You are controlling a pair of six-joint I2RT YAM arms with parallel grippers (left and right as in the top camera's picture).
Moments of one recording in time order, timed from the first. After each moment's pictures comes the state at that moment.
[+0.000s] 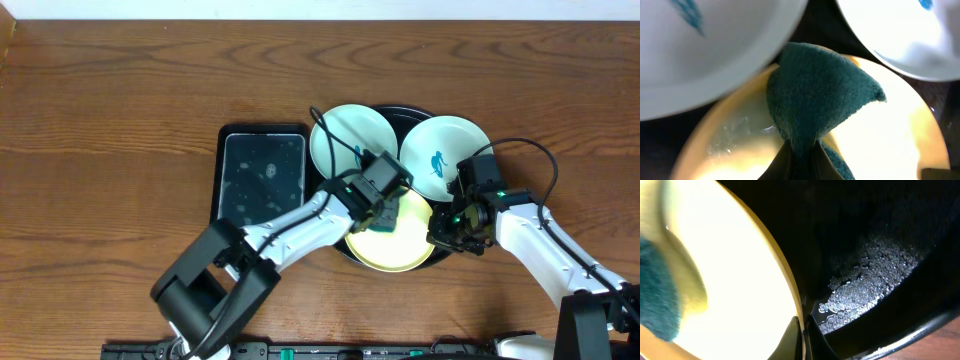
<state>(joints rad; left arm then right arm) -0.83 1.86 1.12 -0.35 0.03 -0.65 0.18 1.49 0.73 -0.72 -0.27 0.47</state>
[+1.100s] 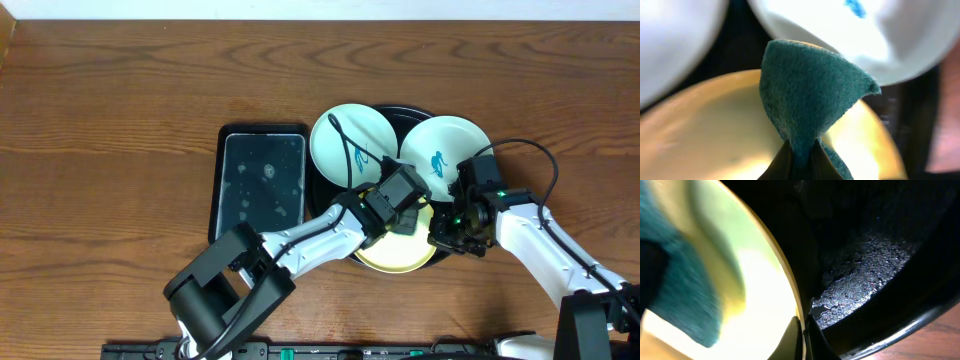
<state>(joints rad) -0.91 1.89 1.10 -0.18 -0.01 -0.67 0.18 1.49 0.73 -0.73 -0.26 0.47</state>
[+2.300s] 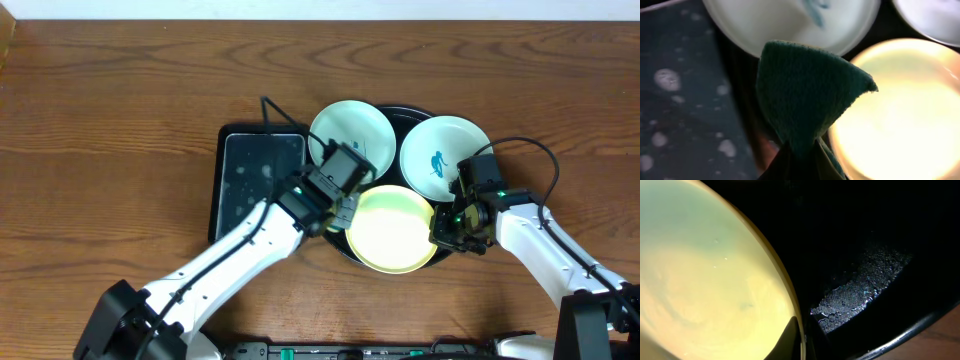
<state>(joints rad) -0.73 1.52 1.09 -0.70 -0.13 -0.40 0.18 1.49 0.73 -0.71 -0.25 0.47</state>
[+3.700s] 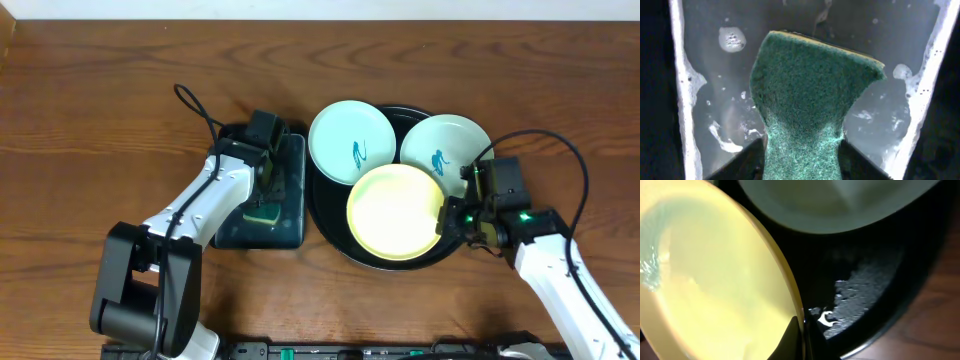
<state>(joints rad) -0.30 1.71 1.05 -0.74 -0.08 -0.38 0.18 1.23 0.72 -0.68 -0.20 0.44</state>
